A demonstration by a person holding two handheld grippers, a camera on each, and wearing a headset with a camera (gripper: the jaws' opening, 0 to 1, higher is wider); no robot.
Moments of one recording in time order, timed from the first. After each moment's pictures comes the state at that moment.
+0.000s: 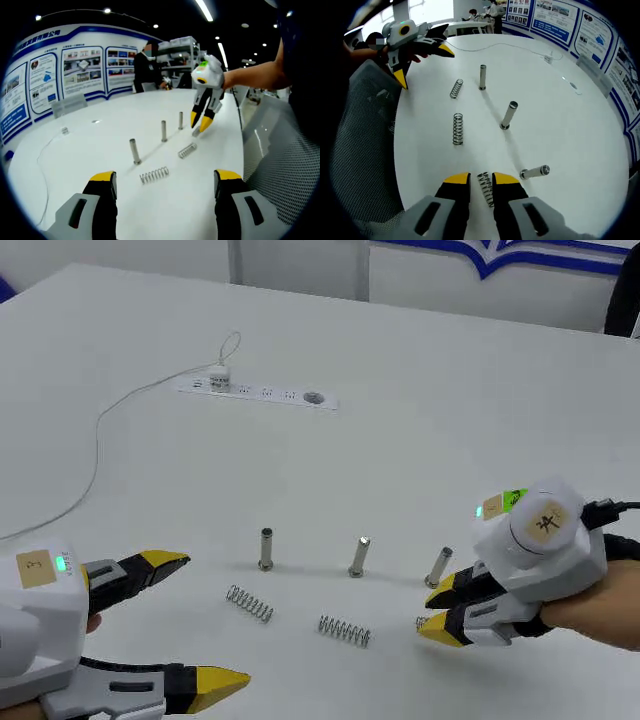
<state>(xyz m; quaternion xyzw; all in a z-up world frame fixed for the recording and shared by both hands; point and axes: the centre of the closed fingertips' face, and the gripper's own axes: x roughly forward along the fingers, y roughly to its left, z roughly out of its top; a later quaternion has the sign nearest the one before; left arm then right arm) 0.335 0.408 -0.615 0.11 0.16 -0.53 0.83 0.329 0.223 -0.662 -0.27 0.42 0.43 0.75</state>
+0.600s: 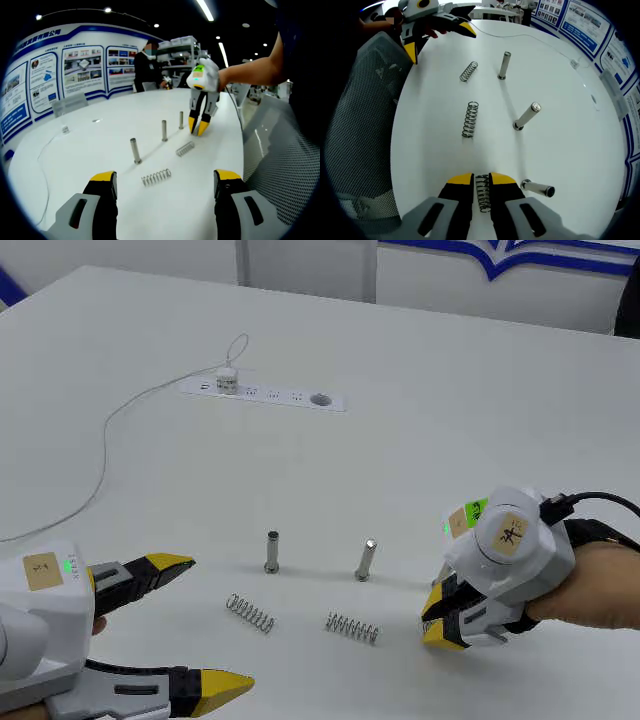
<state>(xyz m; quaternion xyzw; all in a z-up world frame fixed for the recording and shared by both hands) 0.335 0.409 -0.615 0.11 0.16 -0.53 0.83 0.331 0.227 -0.679 -0.35 0.44 0.48 0.68</state>
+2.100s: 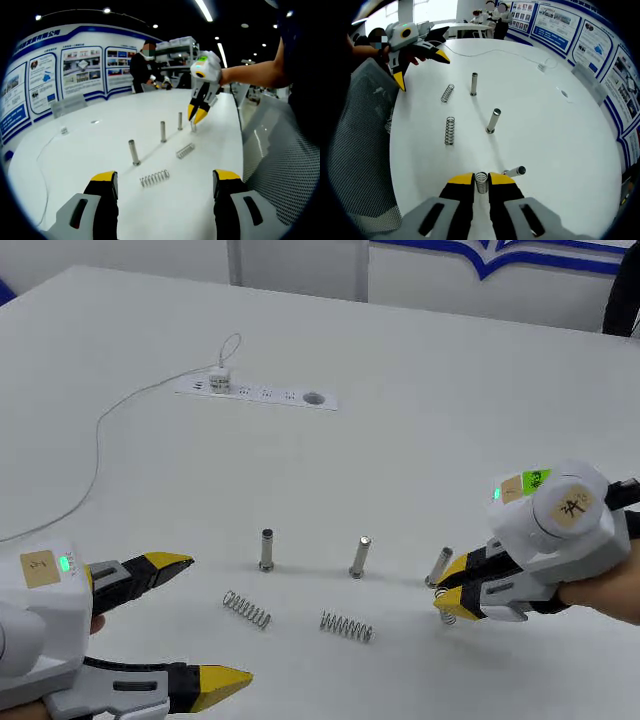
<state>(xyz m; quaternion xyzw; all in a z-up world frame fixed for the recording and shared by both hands) 0.335 0.405 -0.613 0.11 0.16 -0.53 0.82 0.344 0.206 -0.639 -0.28 0.39 0.41 0.77</state>
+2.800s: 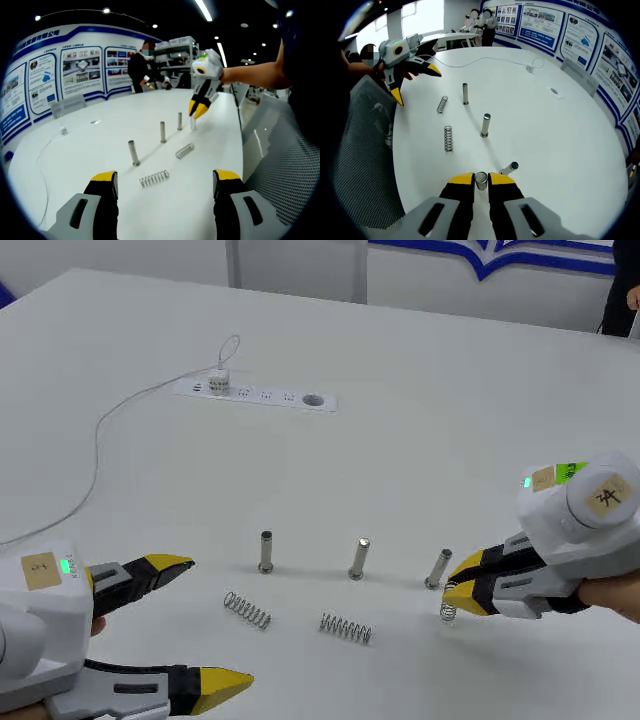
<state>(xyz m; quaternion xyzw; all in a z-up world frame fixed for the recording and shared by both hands) 0.335 0.405 -0.612 0.11 0.16 -0.53 0.82 0.344 0.202 -0.620 -0.23 0.38 0.39 0.81</state>
